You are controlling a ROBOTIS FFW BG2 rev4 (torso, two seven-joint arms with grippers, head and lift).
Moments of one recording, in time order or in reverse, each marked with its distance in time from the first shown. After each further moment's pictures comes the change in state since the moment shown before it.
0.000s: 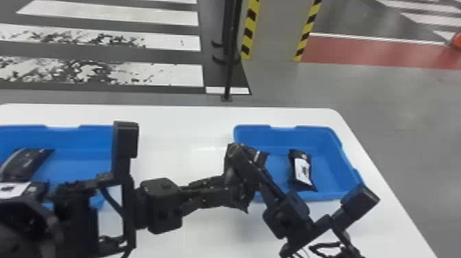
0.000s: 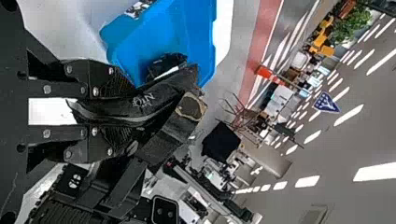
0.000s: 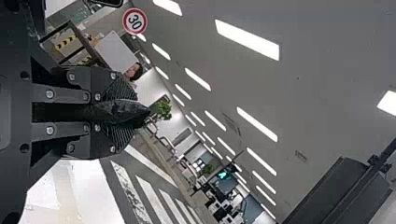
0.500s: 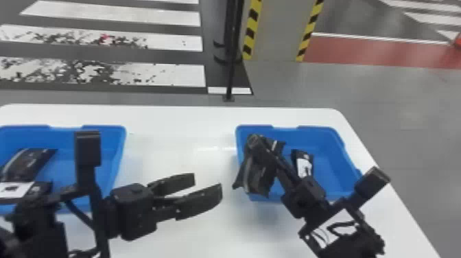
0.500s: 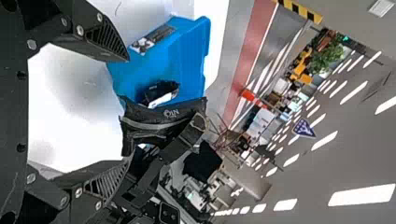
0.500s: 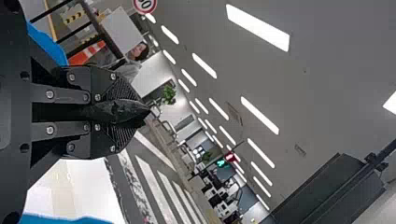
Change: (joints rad) left arm 0.119 -0.021 0.153 -0.070 0.001 -0.009 0.002; right arm -0.106 -0.041 -0.096 0.081 0.048 0.046 -0.011
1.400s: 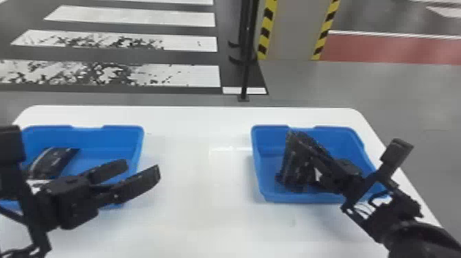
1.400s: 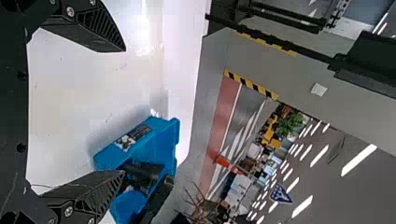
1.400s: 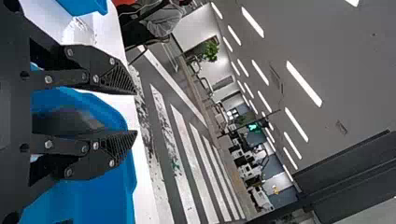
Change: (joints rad) left arm 0.098 -0.012 0.311 -0.094 -0.085 0.003 0.000; right arm -0.199 -0.087 -0.115 0.184 0.133 0.148 -0.022
